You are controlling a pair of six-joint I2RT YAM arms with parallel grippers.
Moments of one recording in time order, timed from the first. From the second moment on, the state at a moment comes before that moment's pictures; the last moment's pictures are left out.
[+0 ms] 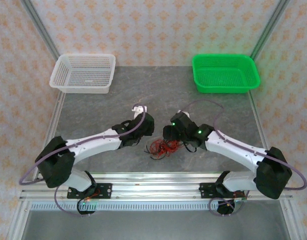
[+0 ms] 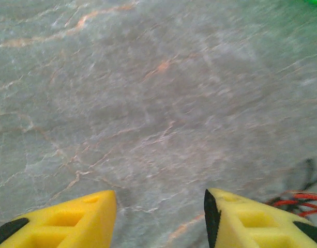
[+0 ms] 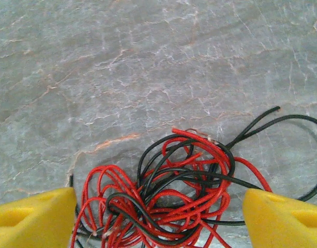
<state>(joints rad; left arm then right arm) -0.81 1.44 0.90 -0.27 -0.39 -0.67 0.79 1.26 0.87 -0.56 0.15 0.70</state>
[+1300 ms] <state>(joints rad) -0.86 1.15 0.71 -0.37 -0.26 -0.85 0.69 1.48 0.64 -0.13 -0.22 0.75</state>
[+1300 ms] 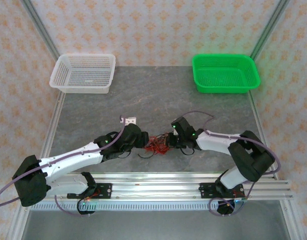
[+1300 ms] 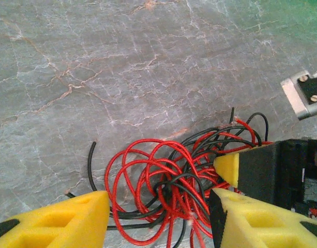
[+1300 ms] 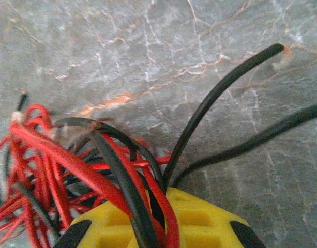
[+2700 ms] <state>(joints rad) -0.98 1.48 1.15 -0.32 -0.37 -0.79 0.75 0.84 0.38 0.31 0.28 0.76</state>
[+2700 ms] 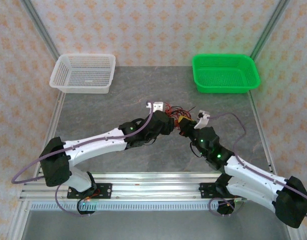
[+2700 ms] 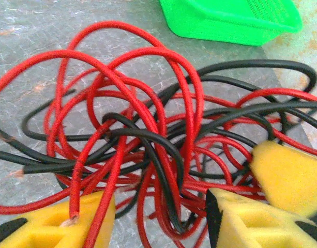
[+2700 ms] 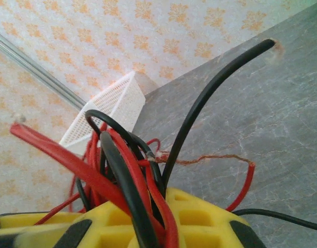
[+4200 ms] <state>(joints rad) -0.70 1.41 0.53 0.17 -0.32 -0.83 0.78 1.15 0.30 0.30 0.30 1.22</state>
